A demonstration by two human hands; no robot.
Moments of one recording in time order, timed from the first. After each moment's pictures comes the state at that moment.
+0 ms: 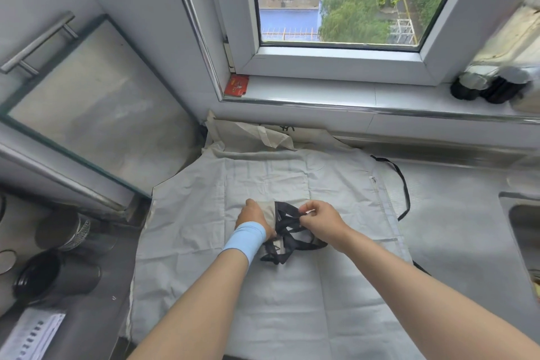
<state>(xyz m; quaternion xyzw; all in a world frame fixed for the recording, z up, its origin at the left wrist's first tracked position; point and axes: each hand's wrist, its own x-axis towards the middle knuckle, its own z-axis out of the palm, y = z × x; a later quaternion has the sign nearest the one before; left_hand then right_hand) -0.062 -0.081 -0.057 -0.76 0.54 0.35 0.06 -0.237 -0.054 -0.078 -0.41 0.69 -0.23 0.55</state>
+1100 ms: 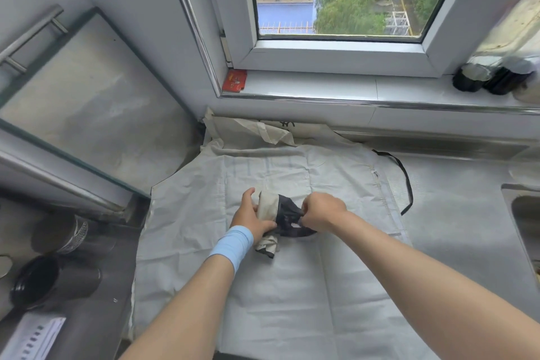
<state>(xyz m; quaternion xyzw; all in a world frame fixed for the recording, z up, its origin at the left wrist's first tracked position) -0.034 -0.077 -0.073 -0.70 0.53 0.47 -0.12 -0.229 -0.082 -0.064 -0.63 0.70 0.06 0.34</state>
